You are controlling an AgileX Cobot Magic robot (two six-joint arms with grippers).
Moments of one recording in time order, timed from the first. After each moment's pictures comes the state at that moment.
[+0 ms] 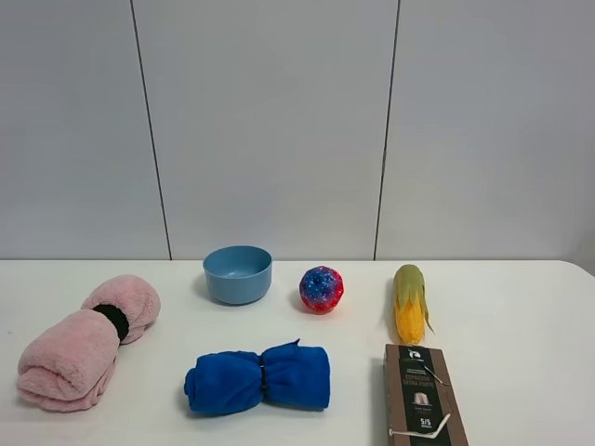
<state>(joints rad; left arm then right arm) 0.05 1.17 -1.03 -0.05 0.70 -0.03 0.03 0.00 -0.49 0.00 1.08 -0.03</state>
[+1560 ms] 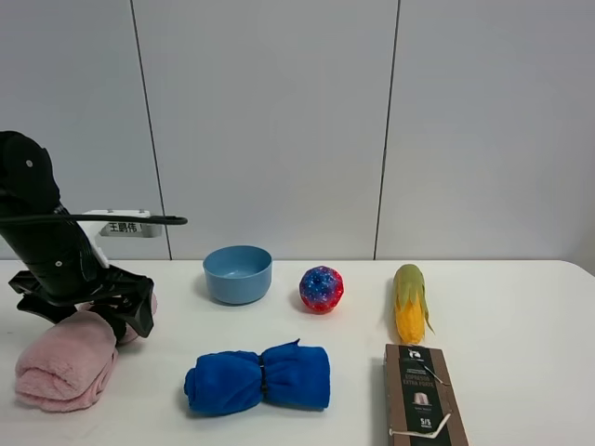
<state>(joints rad) -0.16 1.93 -1.05 -0.16 0.41 0.12 0.03 0.00 -0.49 0.00 1.08 -0.03</state>
